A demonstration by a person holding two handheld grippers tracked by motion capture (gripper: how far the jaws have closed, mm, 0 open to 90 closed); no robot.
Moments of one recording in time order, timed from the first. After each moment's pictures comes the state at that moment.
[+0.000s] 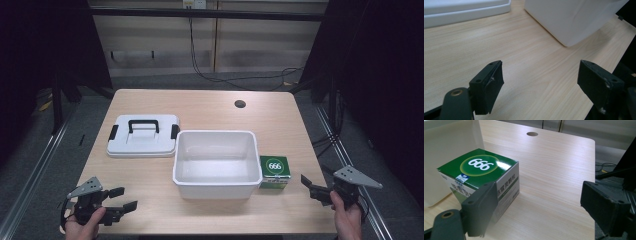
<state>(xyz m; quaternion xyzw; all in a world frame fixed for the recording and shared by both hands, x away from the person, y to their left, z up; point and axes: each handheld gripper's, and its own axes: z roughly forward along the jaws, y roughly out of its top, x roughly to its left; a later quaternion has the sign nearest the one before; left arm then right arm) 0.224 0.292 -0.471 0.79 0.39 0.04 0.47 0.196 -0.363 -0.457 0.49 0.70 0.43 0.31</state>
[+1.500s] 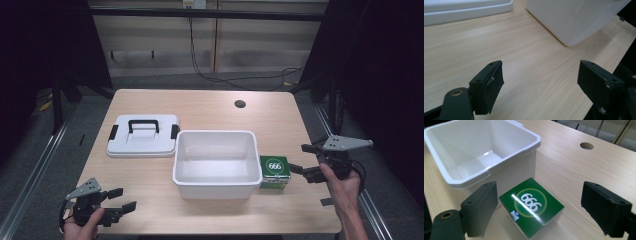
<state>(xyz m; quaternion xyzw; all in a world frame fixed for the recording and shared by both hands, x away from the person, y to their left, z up) 0.221 0.294 -0.471 0.78 0.40 0.04 0.47 0.247 -0.335 -0.381 0.36 0.80 0.45 0.17</state>
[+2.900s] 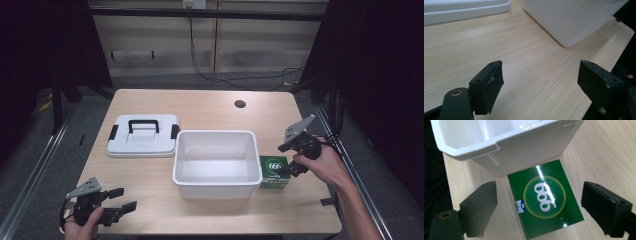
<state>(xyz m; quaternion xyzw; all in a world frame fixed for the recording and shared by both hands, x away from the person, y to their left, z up) 0.223 0.294 -0.472 0.78 0.40 0.03 0.48 0.311 -0.284 -0.378 0.22 0.94 0.26 0.03</state>
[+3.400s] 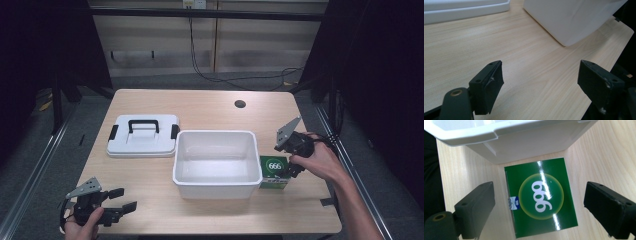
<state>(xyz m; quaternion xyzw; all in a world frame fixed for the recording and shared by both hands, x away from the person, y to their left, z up) 0.223 0.294 -0.472 0.78 0.40 0.03 0.48 0.322 -0.270 -0.381 0.15 0.97 0.20 0.03</state>
